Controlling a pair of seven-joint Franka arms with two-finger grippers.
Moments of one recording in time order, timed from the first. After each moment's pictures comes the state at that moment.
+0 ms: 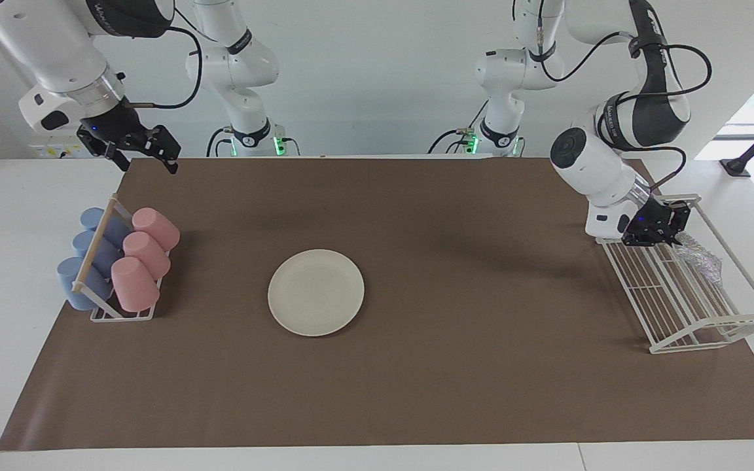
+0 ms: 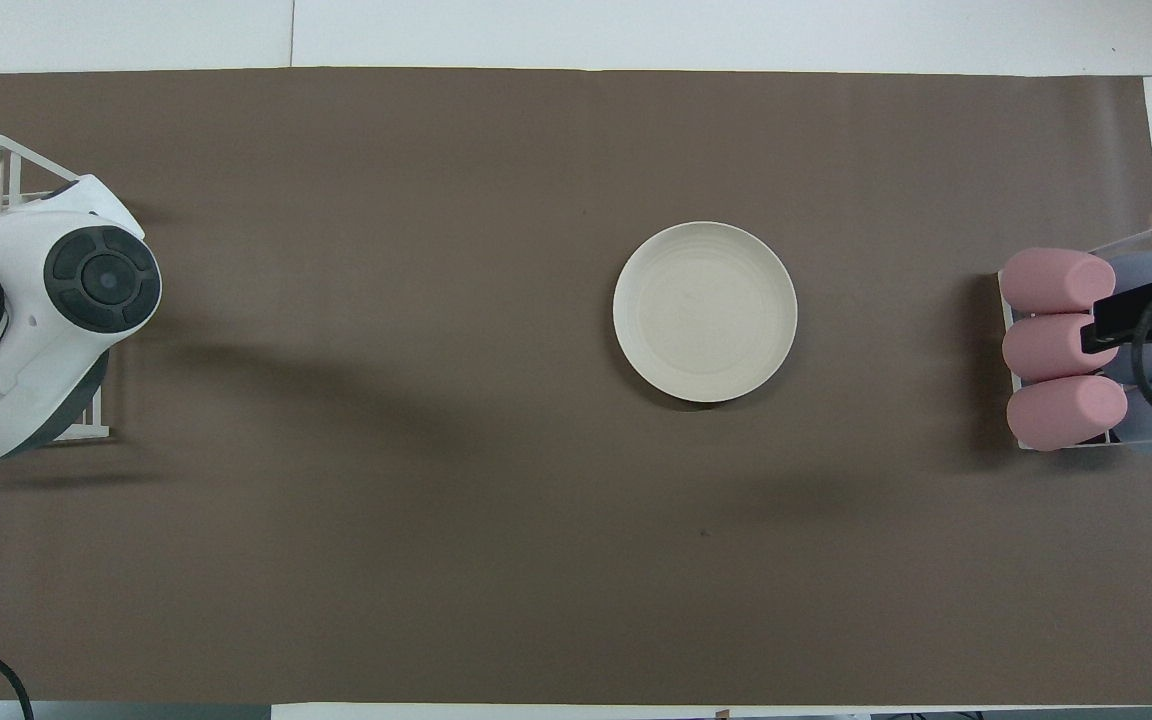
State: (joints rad) left arm -0.13 0.08 0.00 -1.95 1.04 1.99 -0.54; right arm 0.07 -0.04 -0.15 -1.62 0.02 1.48 0.05
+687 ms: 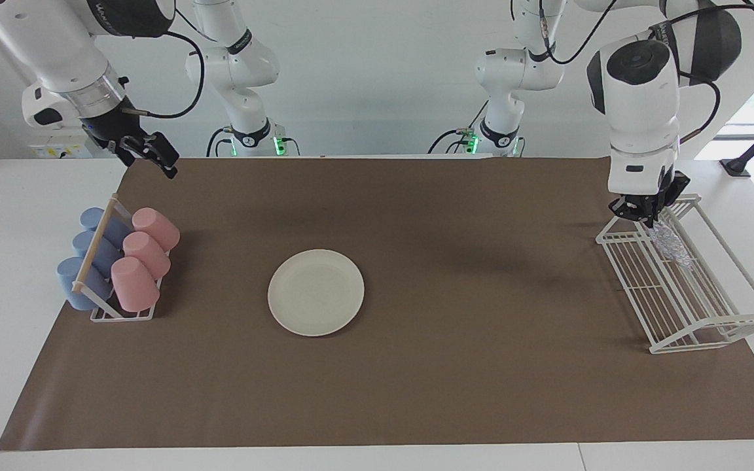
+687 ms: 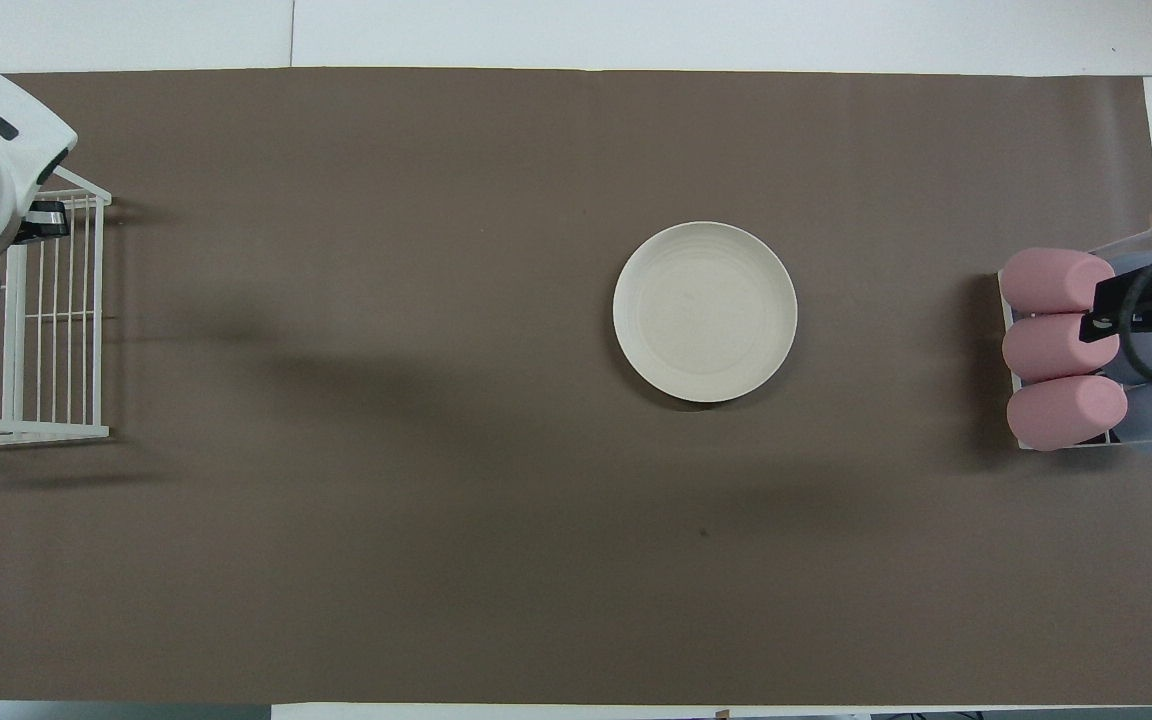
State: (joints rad) left arm -0.17 0.07 -0.01 -1.63 0.45 1.76 -0.41; right arm 0.07 -0.04 -0.15 -1.62 0.03 1.47 0.39
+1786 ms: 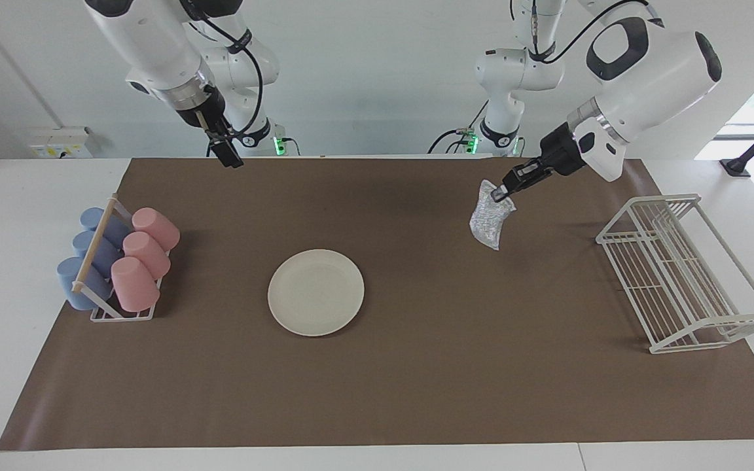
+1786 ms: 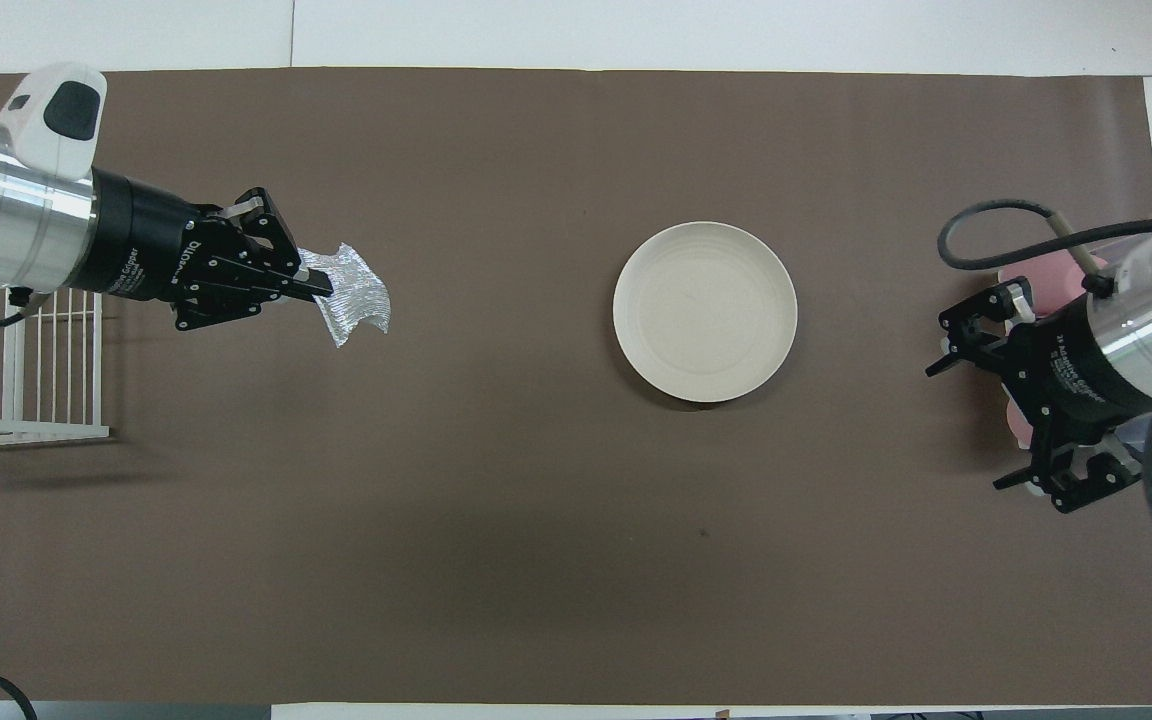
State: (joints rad) left arm -0.18 0.03 -0.02 -1.71 -0.70 1.75 -0.57; right arm 0.09 -0.06 0.07 -1.62 0.14 1.31 1.38
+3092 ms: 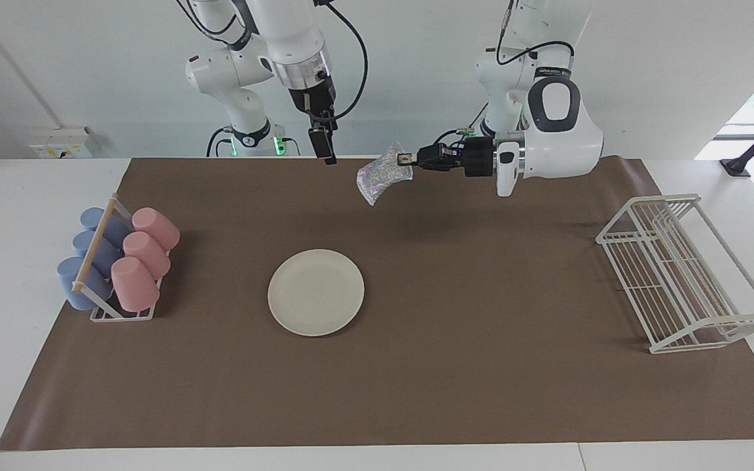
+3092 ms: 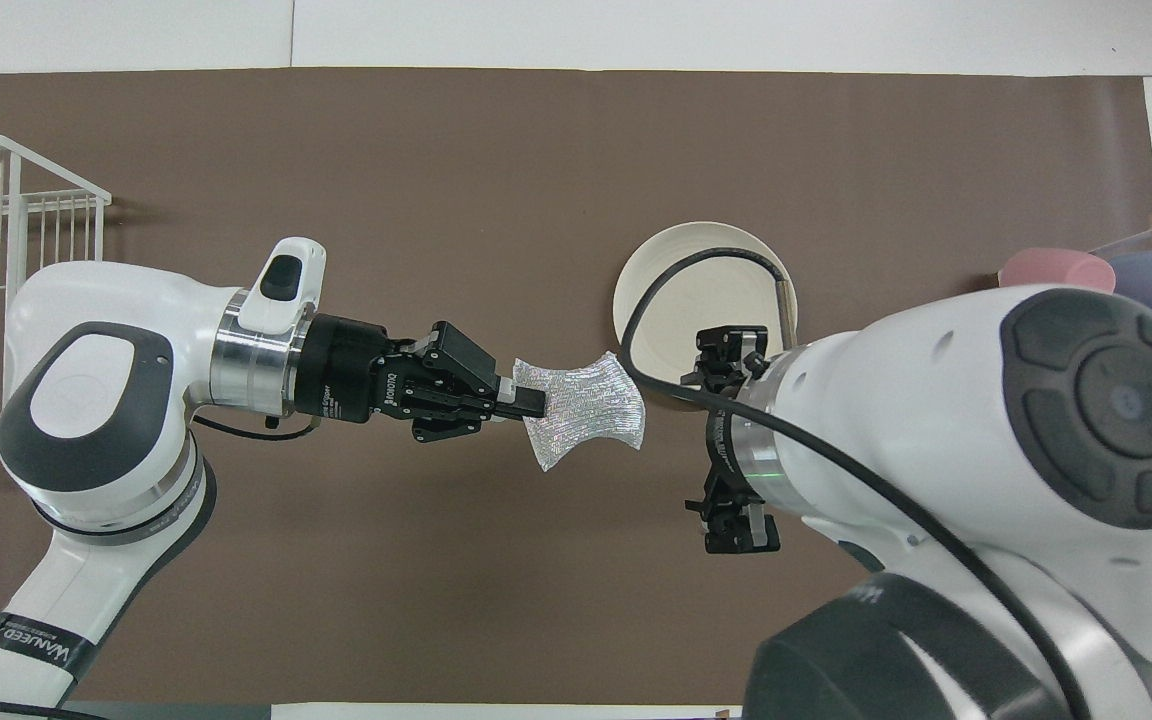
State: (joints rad) left arm -0.31 0.00 -0.02 -2.07 -1.42 1.69 -0.06; right arm 0.42 -0.12 0.10 -1.79 0.19 1.76 2.06
